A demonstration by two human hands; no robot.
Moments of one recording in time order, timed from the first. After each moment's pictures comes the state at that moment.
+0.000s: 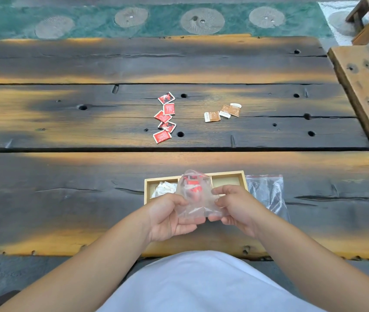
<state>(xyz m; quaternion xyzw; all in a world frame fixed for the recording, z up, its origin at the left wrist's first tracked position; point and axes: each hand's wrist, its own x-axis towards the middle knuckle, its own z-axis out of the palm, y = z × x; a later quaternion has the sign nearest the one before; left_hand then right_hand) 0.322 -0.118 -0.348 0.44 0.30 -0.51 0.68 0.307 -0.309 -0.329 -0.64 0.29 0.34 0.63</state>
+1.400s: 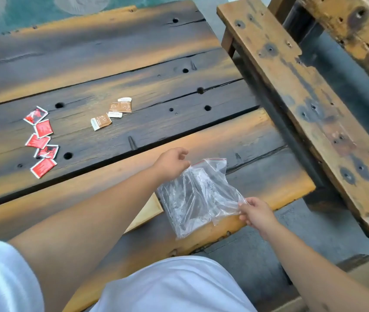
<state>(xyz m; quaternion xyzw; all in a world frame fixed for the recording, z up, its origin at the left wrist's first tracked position) 0.428 -0.423 -0.418 0.83 -0.16 -0.41 0.35 0.193 -0.594 -0.464 -0.64 0.55 0.15 0.51</state>
